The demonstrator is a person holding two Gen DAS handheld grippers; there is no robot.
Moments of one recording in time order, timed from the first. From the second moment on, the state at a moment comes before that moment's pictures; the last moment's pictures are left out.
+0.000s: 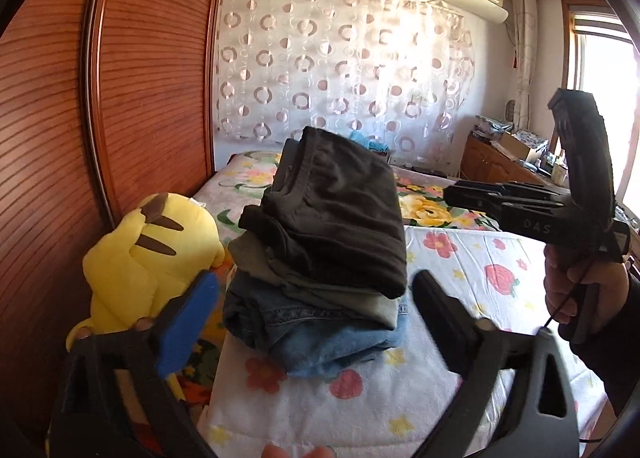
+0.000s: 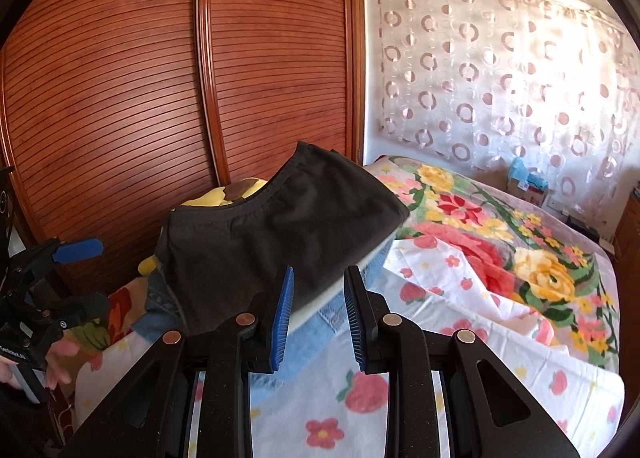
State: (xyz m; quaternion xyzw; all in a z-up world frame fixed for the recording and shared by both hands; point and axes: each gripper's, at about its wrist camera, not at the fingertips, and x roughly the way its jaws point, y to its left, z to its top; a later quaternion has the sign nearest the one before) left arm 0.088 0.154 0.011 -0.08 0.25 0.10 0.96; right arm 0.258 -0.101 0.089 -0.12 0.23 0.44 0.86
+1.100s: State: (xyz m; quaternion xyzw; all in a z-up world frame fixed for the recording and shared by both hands) left arm 0.058 0.027 0.023 -0.02 0.26 0.01 0.97; right arm 0.107 -0.244 0.094 -0.04 0.21 0.27 0.94
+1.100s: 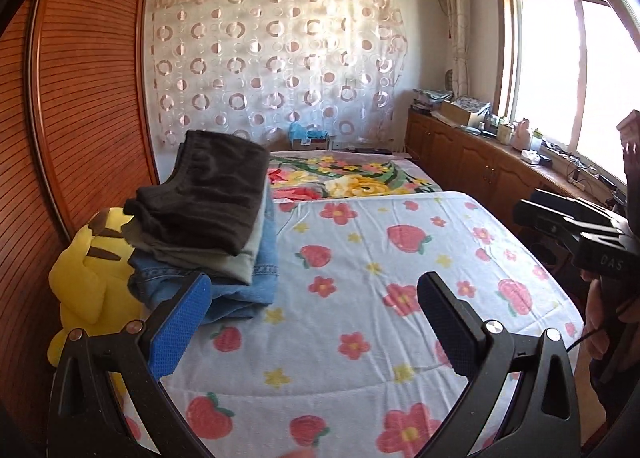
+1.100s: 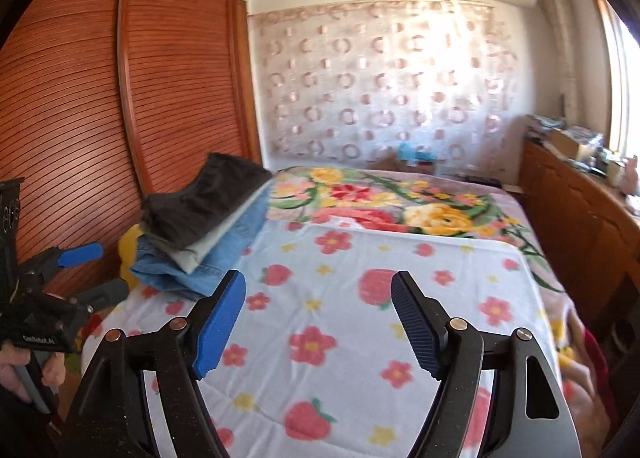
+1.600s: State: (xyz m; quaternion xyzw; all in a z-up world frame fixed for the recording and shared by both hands) left arm 0.055 -0.018 0.047 0.00 0.25 -0.01 0.97; right arm 0.070 -0.265 0.097 -0.01 0.21 0.20 0.96
